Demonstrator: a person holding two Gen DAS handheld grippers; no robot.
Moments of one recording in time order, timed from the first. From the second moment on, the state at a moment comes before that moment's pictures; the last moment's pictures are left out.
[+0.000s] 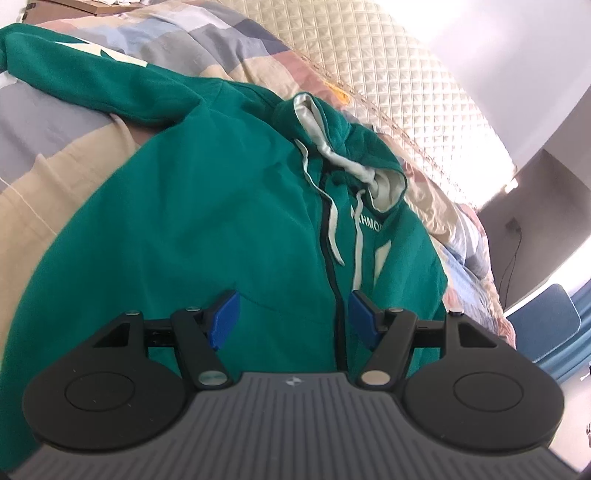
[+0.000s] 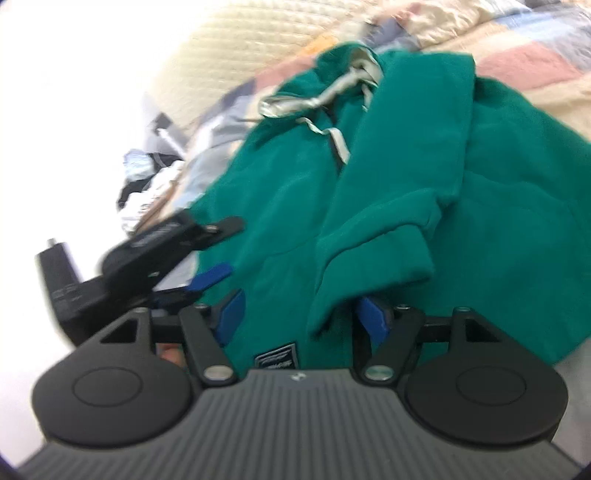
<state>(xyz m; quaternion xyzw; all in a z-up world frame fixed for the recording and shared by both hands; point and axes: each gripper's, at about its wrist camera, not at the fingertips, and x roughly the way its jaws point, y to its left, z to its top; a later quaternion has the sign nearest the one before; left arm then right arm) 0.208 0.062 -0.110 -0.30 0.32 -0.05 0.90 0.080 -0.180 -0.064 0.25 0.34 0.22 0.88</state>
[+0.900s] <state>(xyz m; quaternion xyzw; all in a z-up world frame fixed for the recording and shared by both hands) 0.193 -0.014 -0.133 -0.23 0.37 -0.12 0.89 0.270 -0.324 -0.099 0.31 0.33 0.12 0.88</state>
